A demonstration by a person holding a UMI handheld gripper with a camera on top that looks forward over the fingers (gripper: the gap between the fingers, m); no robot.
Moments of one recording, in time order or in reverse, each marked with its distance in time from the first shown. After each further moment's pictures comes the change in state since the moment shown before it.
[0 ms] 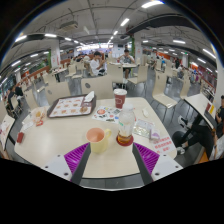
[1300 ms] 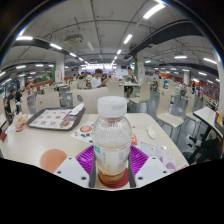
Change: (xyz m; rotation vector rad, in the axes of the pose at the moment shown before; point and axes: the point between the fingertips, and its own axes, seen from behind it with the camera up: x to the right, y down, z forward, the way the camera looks) arm 0.055 -0.040 0.213 0.261 -0.020 -0.045
